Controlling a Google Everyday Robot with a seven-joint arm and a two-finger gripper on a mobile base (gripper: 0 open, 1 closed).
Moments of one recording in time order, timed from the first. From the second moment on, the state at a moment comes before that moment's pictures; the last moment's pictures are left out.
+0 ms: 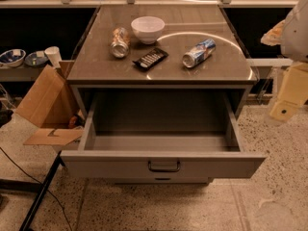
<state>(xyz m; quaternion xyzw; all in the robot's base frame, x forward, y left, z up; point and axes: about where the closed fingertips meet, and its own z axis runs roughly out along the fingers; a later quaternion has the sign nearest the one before) 0.438 -0.216 0.977 -0.60 0.78 -0.04 0.16</state>
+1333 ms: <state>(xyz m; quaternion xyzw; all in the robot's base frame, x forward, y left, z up) 0.544 -0.205 1.000 -0.51 0.83 -0.07 0.19</state>
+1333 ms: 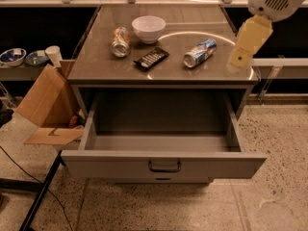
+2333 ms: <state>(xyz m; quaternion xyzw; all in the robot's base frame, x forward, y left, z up) 0.643 -0.212 0.978 -0.29 0.90 -0.01 0.34</state>
